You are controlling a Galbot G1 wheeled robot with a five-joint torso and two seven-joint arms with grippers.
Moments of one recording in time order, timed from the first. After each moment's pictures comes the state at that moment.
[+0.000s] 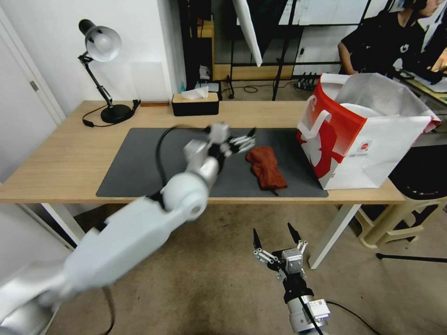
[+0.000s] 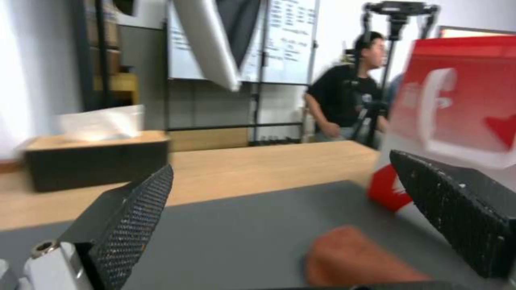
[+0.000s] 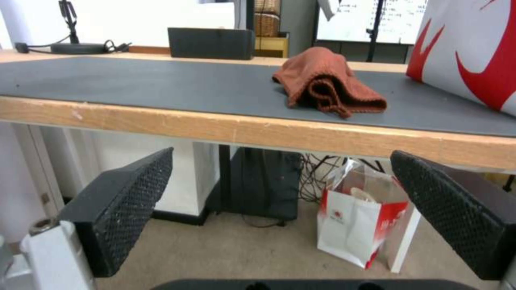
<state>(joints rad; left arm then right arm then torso) 0.69 -0.95 0.21 -1.94 -0.82 0.05 -0.41 -1.71 1.31 0.25 2.02 0.00 0.27 0.18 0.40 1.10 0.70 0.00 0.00</state>
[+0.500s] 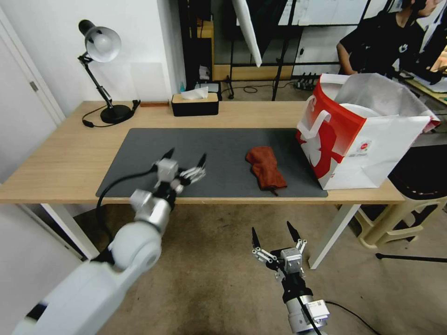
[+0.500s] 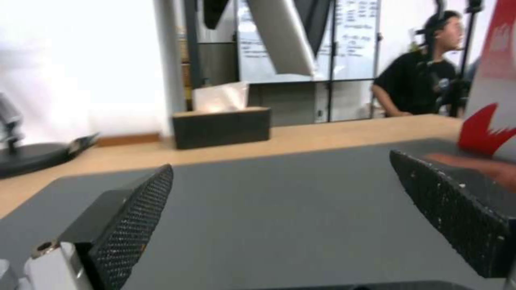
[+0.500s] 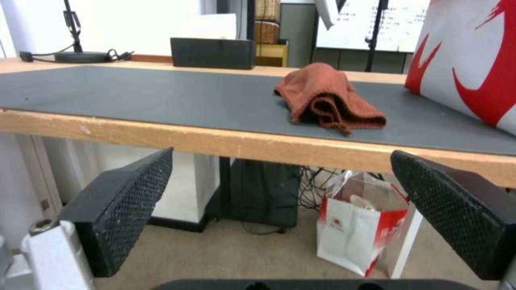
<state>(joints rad) 1.24 -0.92 -0.13 -2.04 -0.50 -0.11 -0.34 -1.72 1.31 0.25 2.04 -0.02 0.27 0.20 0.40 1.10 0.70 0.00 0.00</state>
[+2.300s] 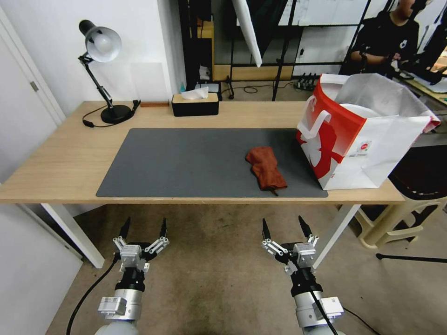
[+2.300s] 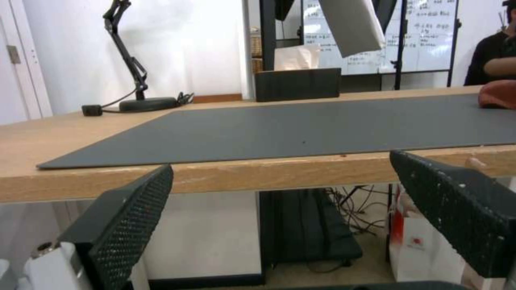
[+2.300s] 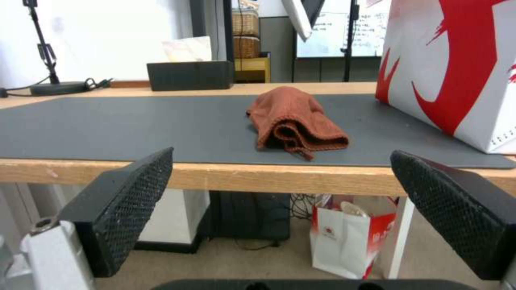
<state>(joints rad) 1.68 -1.17 -0.36 -1.92 -0.20 -0.49 -0.29 -1.72 1.30 0.28 2.07 0.06 0.29 0.22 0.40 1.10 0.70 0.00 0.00</state>
